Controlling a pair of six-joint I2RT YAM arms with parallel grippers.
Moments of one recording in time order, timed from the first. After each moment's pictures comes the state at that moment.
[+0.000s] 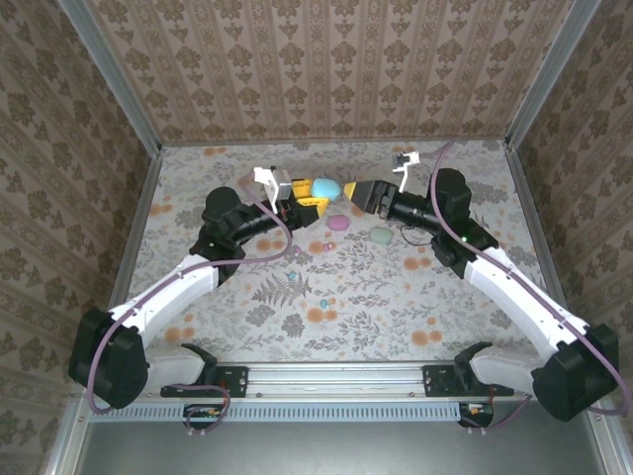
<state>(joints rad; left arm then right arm) -0.57 1.24 0.82 0.58 0.71 -0.17 0.42 1.19 0.97 0.13 -0.57 0.90</state>
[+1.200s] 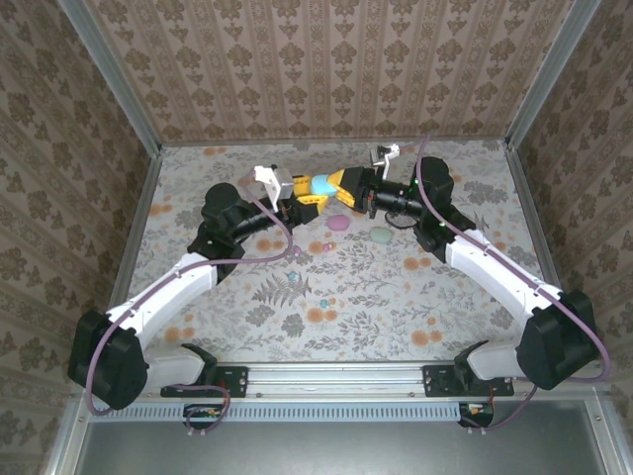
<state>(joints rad) -0.57 1.23 0.86 0.50 0.69 -0.07 0.45 1.34 1.04 0.31 -0.72 1.36</state>
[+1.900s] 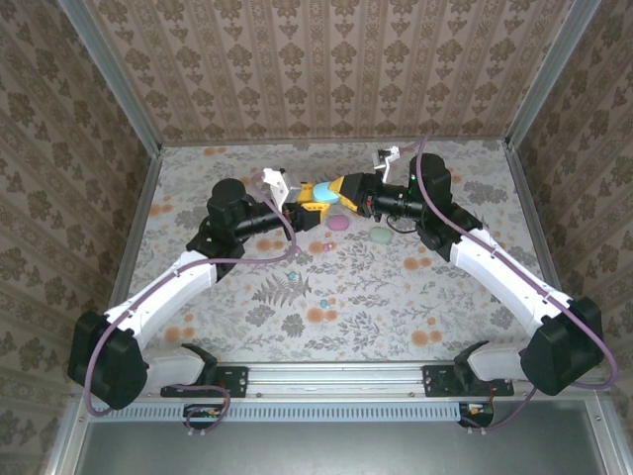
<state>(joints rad) -0.58 1.23 0.89 0.32 0.71 0.02 0.46 1.31 1.10 0.05 -0.66 1.18</state>
